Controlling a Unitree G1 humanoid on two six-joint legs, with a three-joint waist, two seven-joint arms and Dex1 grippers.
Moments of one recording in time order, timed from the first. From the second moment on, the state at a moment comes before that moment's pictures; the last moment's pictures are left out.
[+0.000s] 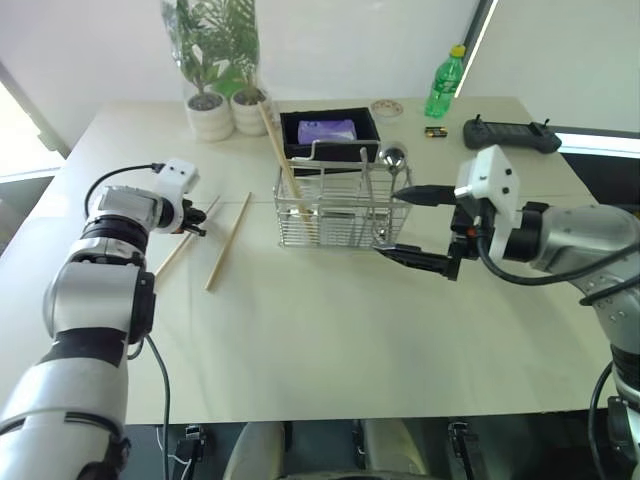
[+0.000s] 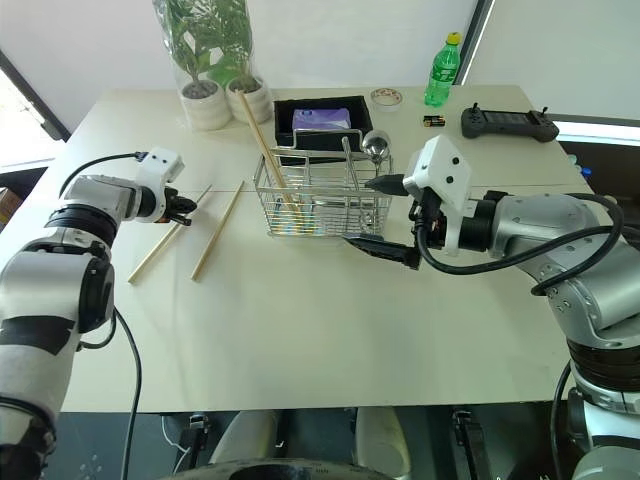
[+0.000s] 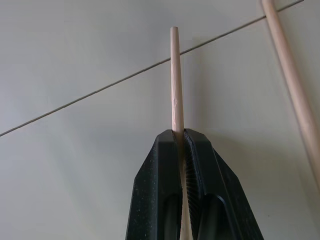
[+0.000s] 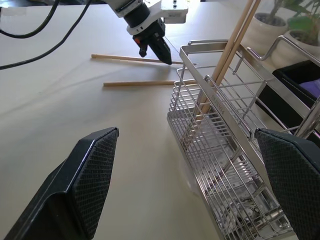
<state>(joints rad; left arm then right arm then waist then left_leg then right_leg) -1.22 0.59 -0.05 1.33 0.14 0.45 -0.73 -0.50 -0.88 -0.07 -0.52 0.69 0.80 0.83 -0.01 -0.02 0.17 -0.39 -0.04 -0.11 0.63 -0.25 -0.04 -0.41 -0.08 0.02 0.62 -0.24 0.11</state>
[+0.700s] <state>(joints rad) -1.16 0.68 0.15 0.90 -0.05 0.38 -0.71 -0.50 -0.89 -0.07 -0.48 0.65 0.79 0.87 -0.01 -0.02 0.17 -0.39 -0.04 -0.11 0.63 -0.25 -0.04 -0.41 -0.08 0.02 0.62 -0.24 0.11</state>
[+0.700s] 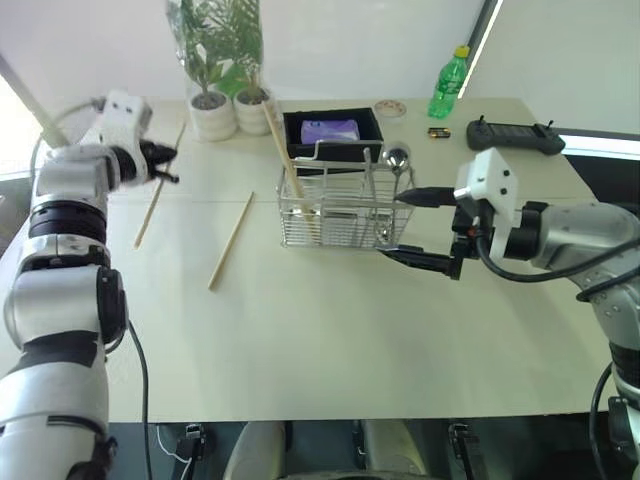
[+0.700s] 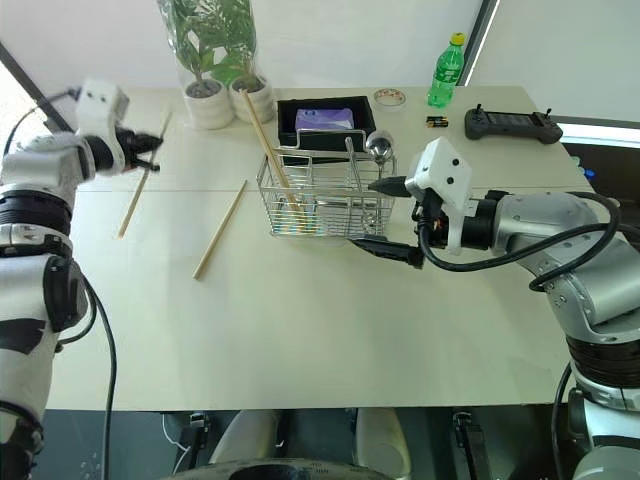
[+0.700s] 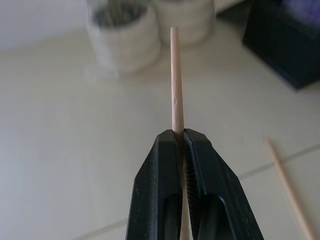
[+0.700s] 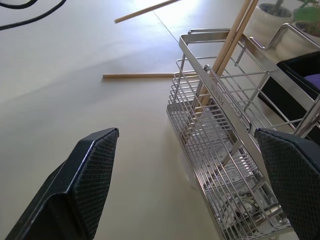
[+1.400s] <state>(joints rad) -1.19 0.36 0.28 0.27 -0.45 0.47 -0.56 -0.46 -0.89 -0.12 -0.52 0.66 0.82 0.82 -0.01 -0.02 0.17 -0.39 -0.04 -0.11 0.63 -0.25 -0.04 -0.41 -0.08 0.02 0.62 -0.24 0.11</state>
